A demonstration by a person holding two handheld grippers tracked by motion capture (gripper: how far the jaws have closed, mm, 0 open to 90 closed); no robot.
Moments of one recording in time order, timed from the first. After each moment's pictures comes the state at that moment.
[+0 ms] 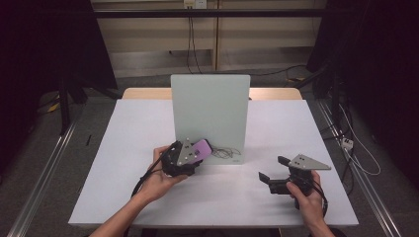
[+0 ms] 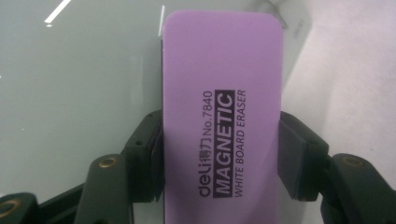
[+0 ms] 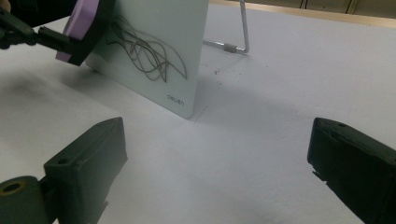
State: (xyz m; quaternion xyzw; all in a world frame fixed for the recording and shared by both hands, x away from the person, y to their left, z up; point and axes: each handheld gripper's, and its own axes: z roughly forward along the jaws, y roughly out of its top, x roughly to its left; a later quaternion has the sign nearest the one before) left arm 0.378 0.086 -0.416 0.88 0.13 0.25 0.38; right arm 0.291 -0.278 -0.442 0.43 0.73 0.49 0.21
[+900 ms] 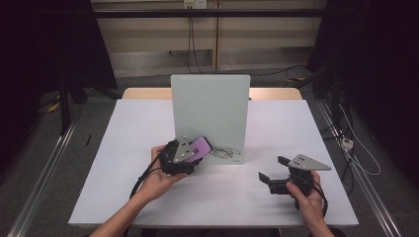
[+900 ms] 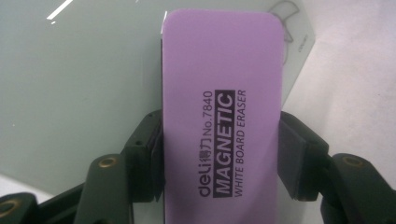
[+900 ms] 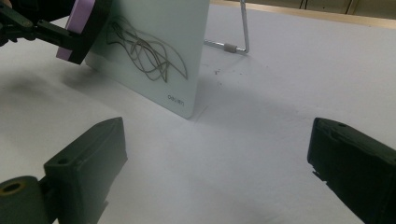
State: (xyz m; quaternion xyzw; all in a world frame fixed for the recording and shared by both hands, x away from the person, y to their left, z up) left arm 0.378 0.084 -0.420 0.88 0.14 0.23 0.39; right arm 0.291 -0.278 -0.442 0.43 0.73 0.49 0.21
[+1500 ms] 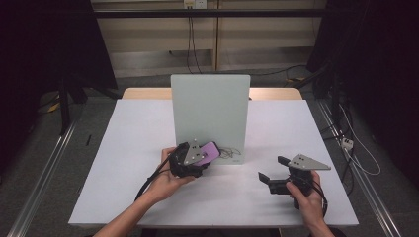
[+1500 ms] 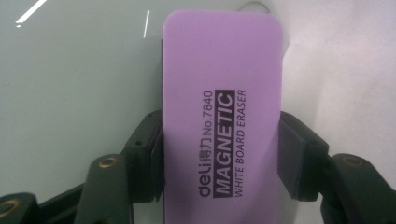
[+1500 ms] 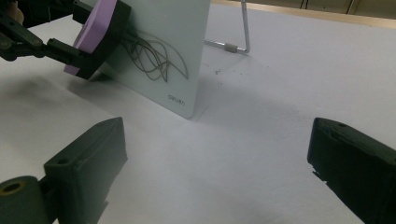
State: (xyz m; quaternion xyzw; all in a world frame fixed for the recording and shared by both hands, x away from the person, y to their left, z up) left arm 0.376 0.061 -0.429 0.89 0.12 0.21 0.38; right arm 0.291 -0.277 -0.442 0.43 0.73 0.49 0.21
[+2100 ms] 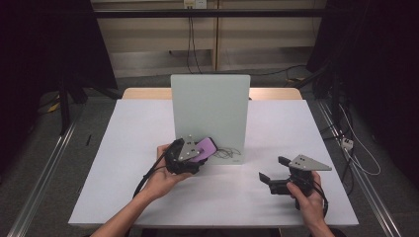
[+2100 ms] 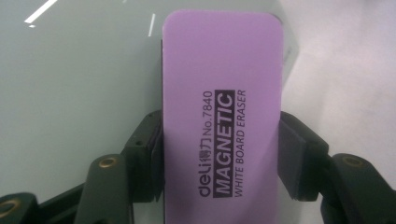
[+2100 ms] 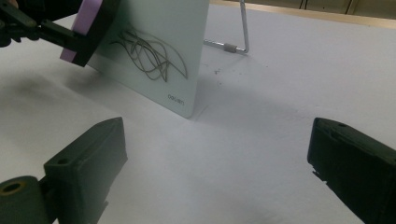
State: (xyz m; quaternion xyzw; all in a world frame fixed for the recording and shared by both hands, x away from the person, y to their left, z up) left arm 0.382 0.077 -0.414 0.88 0.14 0.22 0.41; right arm 0.290 -0.279 -0.442 0.43 0.73 0.49 0.21
